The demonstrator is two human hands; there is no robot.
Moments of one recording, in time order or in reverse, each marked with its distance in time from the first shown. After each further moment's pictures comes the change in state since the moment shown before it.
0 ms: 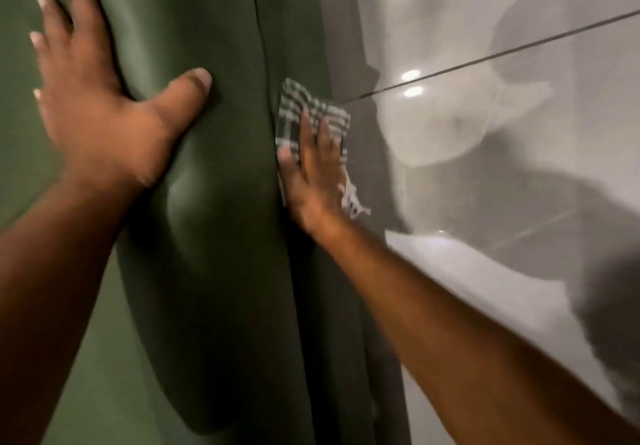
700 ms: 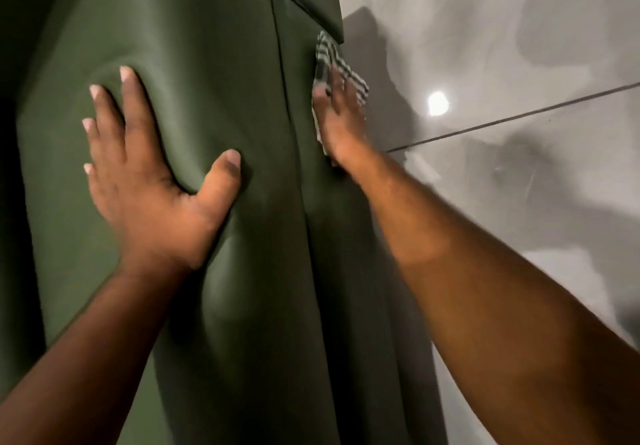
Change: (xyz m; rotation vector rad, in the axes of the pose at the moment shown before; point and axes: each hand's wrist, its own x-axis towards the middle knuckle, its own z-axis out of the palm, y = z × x) left_hand 0.008 0.037 0.002 0.006 0.032 -0.085; right_hand 0.192 -0.034 -0.033 0.129 -0.008 0.069
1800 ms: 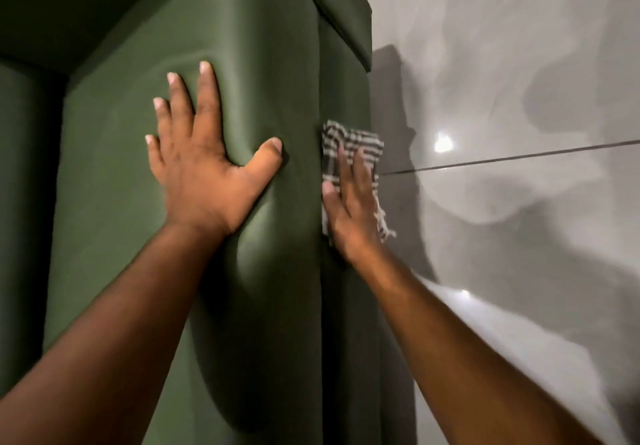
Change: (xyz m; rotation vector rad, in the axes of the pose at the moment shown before) left_hand 0.000 0.008 -0.006 0.048 -0.071 -0.089; right_hand -0.123 0.025 0.011 -0.078 0.001 -0.246
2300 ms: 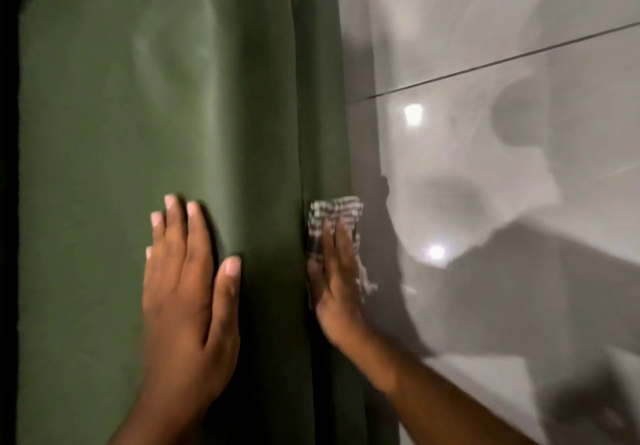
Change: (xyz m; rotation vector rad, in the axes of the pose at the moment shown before) left_hand -0.260 -0.088 -0.006 -0.123 -0.070 0.195; right_hand -0.250 0.055 0.032 -0.054 0.037 0.005
